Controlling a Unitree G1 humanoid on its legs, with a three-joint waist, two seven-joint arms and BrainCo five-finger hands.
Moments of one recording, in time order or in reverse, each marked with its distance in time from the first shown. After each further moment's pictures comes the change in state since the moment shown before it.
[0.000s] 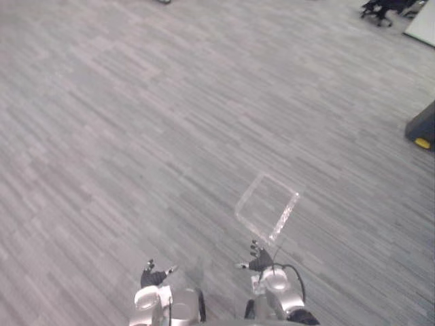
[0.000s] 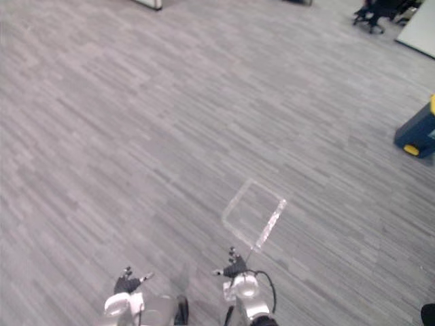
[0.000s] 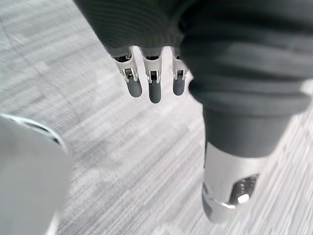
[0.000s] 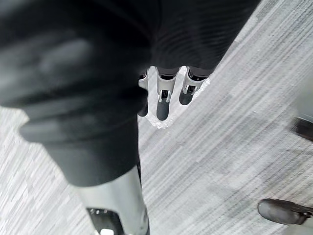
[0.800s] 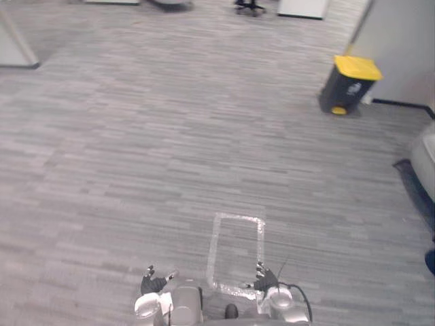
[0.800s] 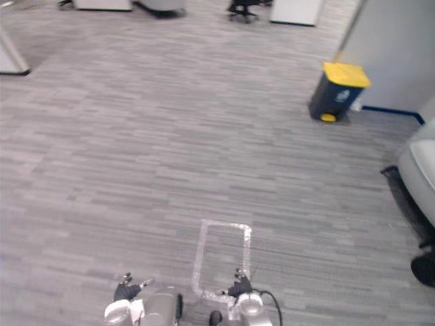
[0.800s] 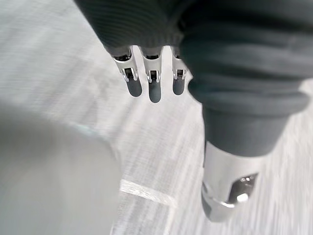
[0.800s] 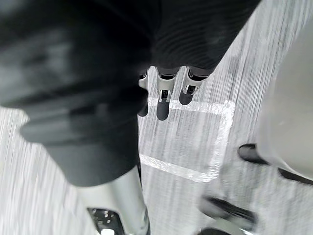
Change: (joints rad) left arm 0.050 -0.055 0.064 -0.062 0.034 -0.003 -0.020; right arm 0.032 0.012 -0.046 0.084 0.011 0.020 -0.009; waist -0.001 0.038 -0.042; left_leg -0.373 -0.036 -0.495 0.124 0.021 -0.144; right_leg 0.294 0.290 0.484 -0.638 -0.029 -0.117
